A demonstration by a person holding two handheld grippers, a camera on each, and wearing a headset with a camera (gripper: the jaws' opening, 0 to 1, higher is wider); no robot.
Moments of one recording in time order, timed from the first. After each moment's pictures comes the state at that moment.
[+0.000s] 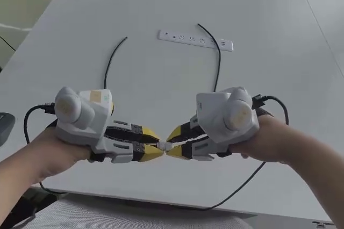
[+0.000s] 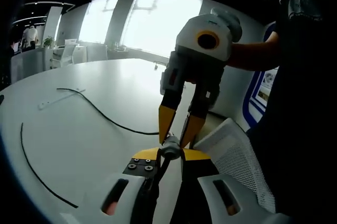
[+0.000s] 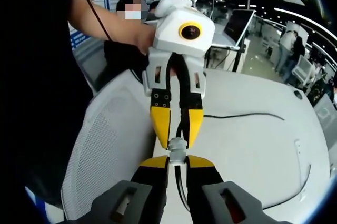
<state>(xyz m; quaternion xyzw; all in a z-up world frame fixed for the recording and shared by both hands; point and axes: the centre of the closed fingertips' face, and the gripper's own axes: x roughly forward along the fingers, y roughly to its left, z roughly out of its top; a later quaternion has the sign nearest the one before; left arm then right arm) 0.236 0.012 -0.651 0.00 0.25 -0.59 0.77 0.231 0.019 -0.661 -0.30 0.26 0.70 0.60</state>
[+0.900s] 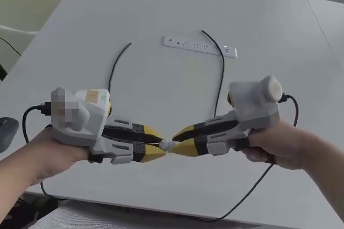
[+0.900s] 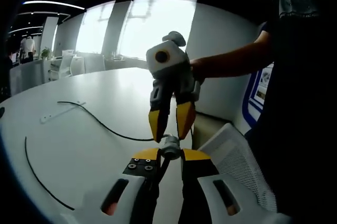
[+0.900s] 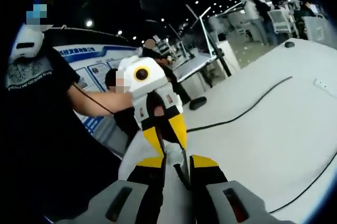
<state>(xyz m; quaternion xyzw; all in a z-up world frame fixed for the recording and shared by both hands) 0.242 0.018 -0.629 0.00 0.21 -0.60 0.77 0.252 0.020 -0.628 0.07 0.37 0.70 0.60</state>
